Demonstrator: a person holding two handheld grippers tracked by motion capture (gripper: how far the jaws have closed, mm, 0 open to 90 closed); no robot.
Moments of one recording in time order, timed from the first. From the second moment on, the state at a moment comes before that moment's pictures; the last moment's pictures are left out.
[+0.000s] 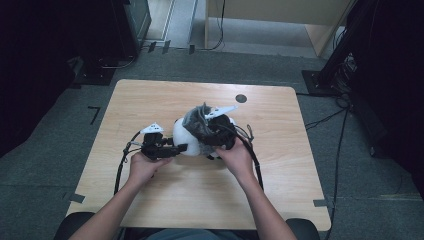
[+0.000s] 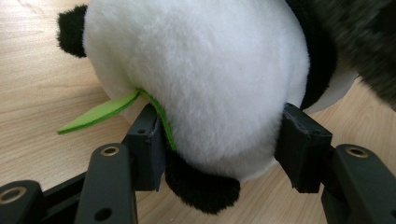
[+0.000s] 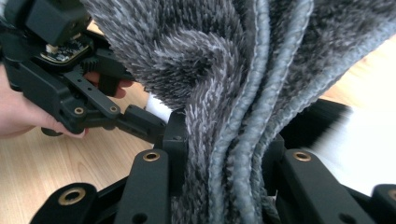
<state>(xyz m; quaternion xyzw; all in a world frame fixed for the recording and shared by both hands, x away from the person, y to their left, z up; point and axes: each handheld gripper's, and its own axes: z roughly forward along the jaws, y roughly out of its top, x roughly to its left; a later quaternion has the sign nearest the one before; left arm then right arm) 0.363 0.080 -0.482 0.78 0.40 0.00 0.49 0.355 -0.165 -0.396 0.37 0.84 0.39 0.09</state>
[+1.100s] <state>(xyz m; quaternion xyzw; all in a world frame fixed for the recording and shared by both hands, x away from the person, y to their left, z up) 0.363 0.078 -0.484 0.78 0.40 0.01 0.48 0.352 -0.162 -0.426 0.35 0.84 0.40 0.11</state>
